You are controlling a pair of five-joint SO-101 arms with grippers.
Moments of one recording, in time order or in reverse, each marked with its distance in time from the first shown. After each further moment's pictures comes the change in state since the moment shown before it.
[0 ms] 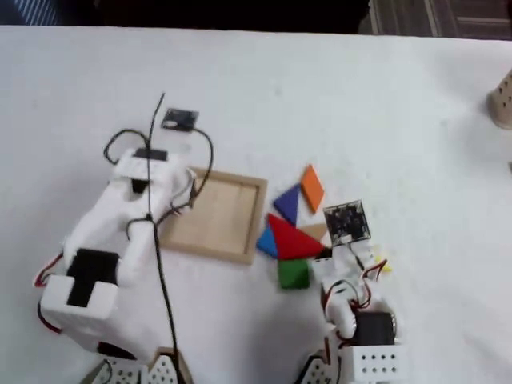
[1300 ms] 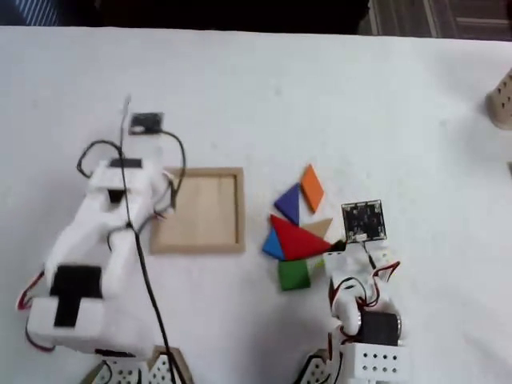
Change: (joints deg) left arm -5.7 -9.9 10.8 -4.8 4.3; right arm 6.0 0.0 0.0 -3.3 0.0
